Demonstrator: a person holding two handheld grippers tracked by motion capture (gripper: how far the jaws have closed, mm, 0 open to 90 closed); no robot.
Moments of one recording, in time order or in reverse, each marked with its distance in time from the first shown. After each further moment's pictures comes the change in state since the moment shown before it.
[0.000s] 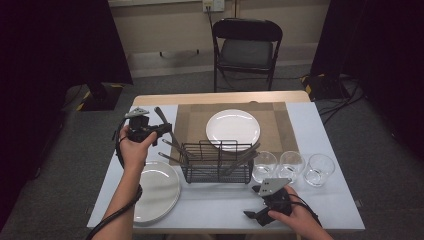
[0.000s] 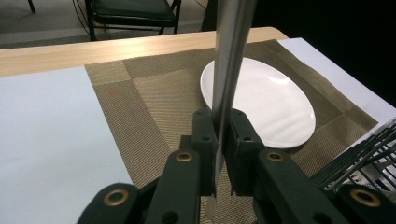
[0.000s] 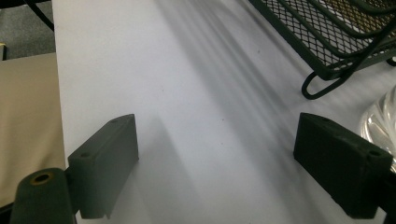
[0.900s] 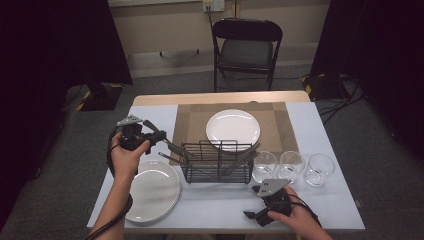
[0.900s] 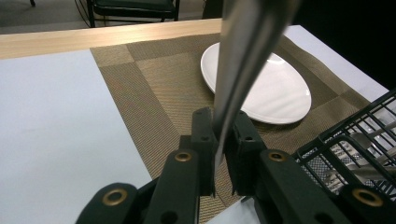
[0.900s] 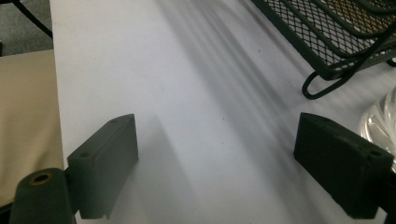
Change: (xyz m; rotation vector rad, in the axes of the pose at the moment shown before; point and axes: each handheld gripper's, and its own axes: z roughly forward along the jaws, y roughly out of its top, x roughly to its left) left arm 0.001 -0.017 -0.023 0.021 -0.001 0.003; right arm 0.001 0.000 0.001 0.007 -0.010 -0.010
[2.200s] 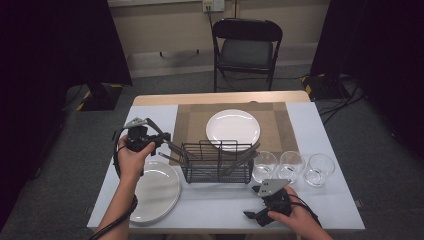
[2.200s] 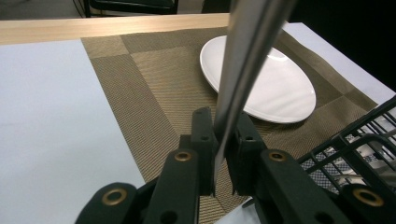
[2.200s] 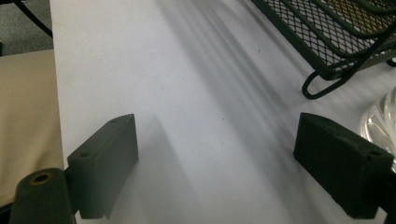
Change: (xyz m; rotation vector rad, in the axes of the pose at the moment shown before) left arm 0.001 -0.009 0.019 0.007 -0.006 -0.012; right arm 0.000 0.000 0.000 -0.001 0.000 -0.001
